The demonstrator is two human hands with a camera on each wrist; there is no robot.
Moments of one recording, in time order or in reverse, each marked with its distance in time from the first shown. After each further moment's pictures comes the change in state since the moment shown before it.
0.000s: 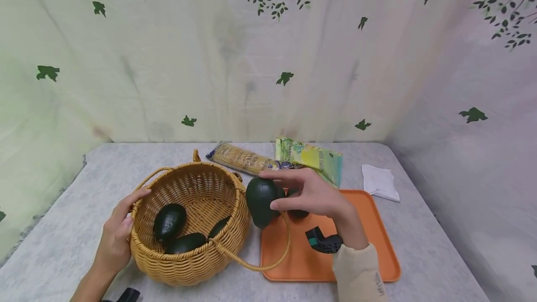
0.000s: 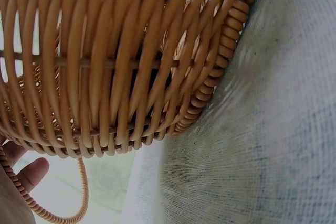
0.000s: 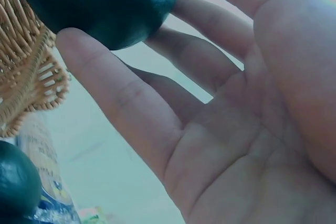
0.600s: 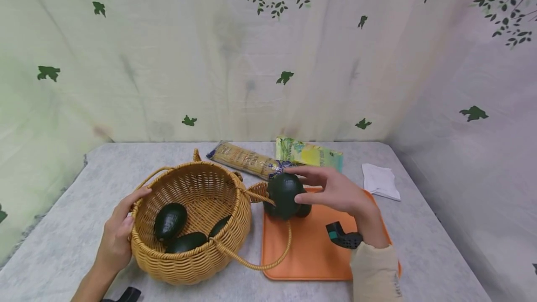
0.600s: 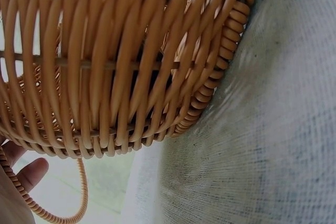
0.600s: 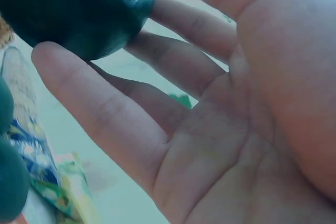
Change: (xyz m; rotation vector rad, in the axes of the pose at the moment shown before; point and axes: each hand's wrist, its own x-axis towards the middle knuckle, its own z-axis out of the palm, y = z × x) left_hand 0.000 -0.001 0.001 -0.017 0.018 0.022; right_hand -0.029 0.014 -0.031 -0.161 0.121 0.179
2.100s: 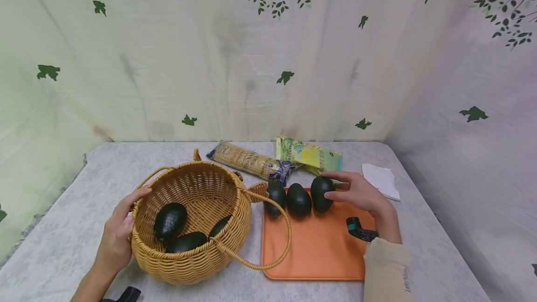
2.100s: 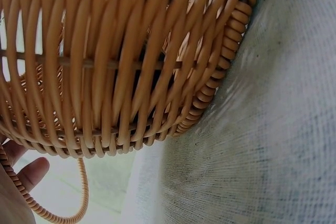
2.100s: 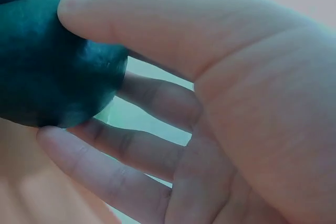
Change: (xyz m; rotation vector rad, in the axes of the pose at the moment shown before) left_hand 0.000 -0.002 0.000 0.010 -0.007 0.003; right_hand -0.017 0.079 -0.036 -0.107 0.115 0.242
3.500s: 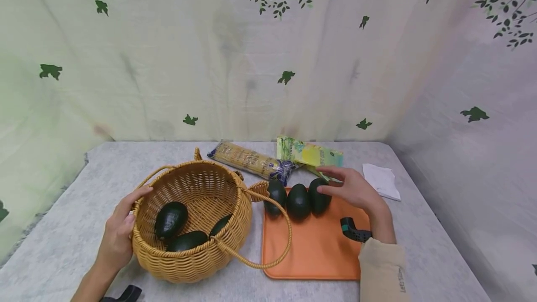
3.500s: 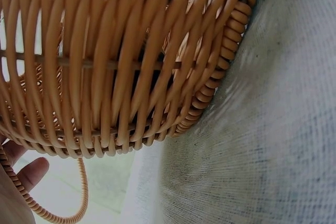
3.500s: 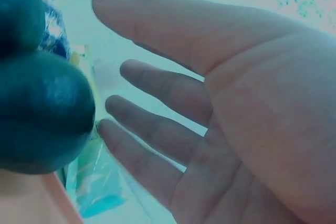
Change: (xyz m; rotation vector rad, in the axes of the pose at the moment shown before) left_hand 0.000 -0.001 0.000 -0.010 0.015 0.006; right_hand 0.007 -0.024 0.008 -0.111 0.055 -0.068
